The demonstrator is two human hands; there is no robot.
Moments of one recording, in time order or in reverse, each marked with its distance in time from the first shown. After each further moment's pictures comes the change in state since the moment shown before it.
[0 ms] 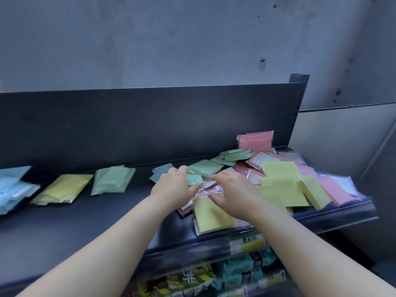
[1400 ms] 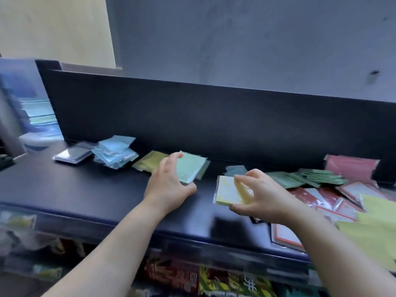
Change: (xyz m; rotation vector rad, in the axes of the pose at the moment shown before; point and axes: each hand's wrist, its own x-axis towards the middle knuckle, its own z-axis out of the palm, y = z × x) left_hand -0.095 -0.140 -0.049 -0.352 0.479 -0.287; right_hand 0.040 -0.094 0.012 0.133 -0.220 -0.265
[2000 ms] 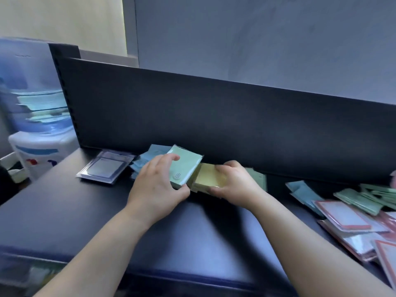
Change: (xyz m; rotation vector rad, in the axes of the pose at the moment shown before) left_hand 0.083 -0.154 -0.108 0.059 -0.006 0.106; right_hand 0.192 -0.148 0.095 0.063 0.077 0.111
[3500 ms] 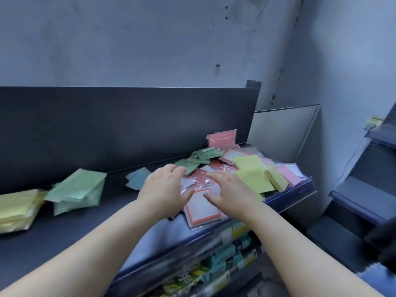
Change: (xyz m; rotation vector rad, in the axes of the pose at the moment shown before) left_hand -0.046 0.299 0.177 0.135 -0.471 0.613; right_hand -0.247 0.221 -0.138 -0.154 0.263 0.378
